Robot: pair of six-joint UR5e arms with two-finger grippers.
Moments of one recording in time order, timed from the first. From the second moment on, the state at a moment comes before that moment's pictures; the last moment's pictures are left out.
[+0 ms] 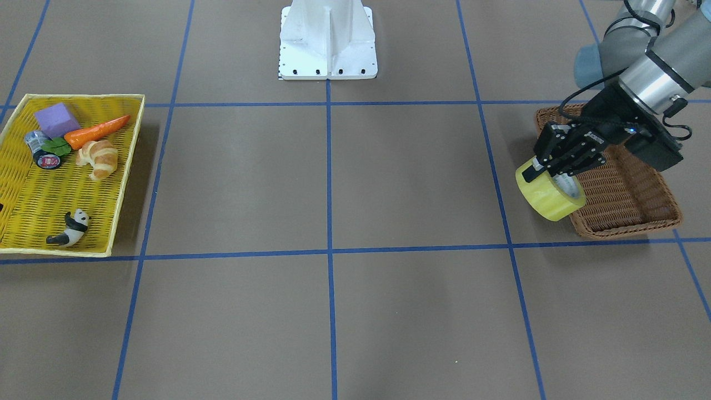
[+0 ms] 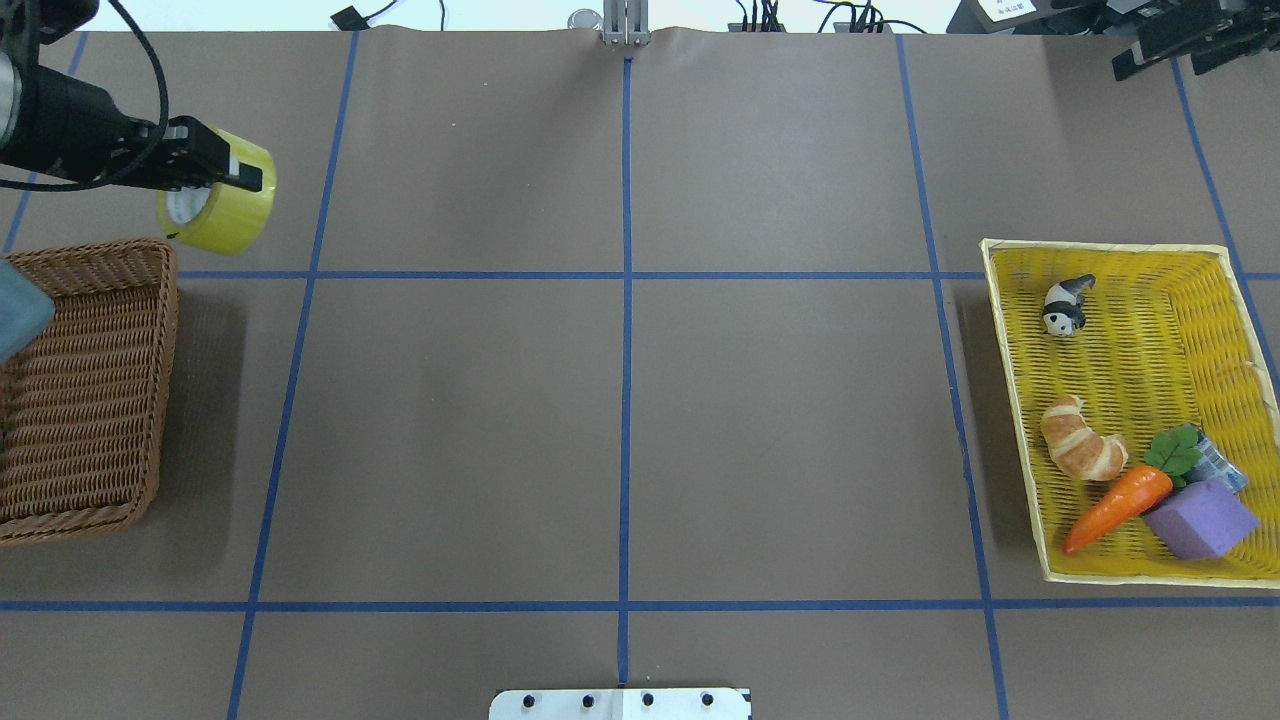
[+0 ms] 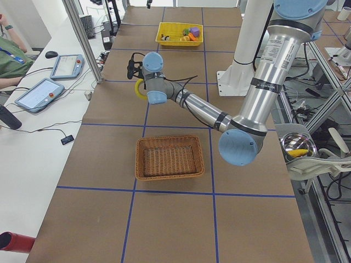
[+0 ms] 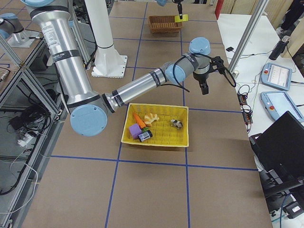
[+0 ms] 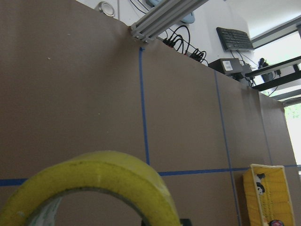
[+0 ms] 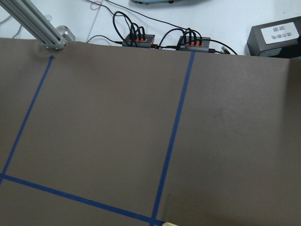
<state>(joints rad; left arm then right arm) -1.10 -1.80 -1.73 -2.34 -2.36 -1.06 1.34 -1.24 1.76 -1.44 2.38 0.40</state>
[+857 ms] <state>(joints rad) -1.09 -1.56 -1.75 -2.05 -2.31 -0.59 1.35 -1.21 1.83 -2.06 2.22 -0.02</state>
